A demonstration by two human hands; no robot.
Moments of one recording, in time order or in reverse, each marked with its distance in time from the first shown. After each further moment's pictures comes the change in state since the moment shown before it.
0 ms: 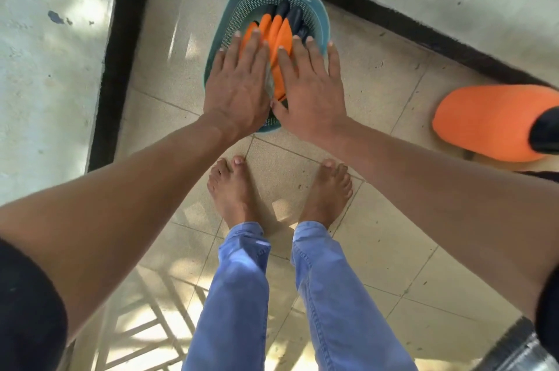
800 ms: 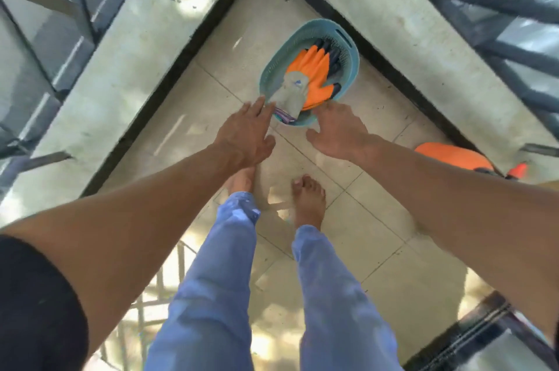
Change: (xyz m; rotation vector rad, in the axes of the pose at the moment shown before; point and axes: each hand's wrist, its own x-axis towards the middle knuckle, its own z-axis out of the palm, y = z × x) left_hand -0.146 -0.004 -0.065 -0.432 -0.311 -0.220; right_hand -0.045 -0.023 -0.114 0.109 -0.539 -0.071
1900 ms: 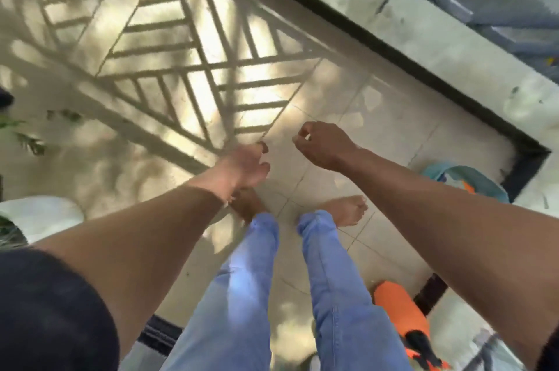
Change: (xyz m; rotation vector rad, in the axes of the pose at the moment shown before) left_hand -0.408 0.007 0.321 -1.380 0.332 -0.932; right_hand -0.237 -0.319 0.214 -0.796 -0.483 -0.760
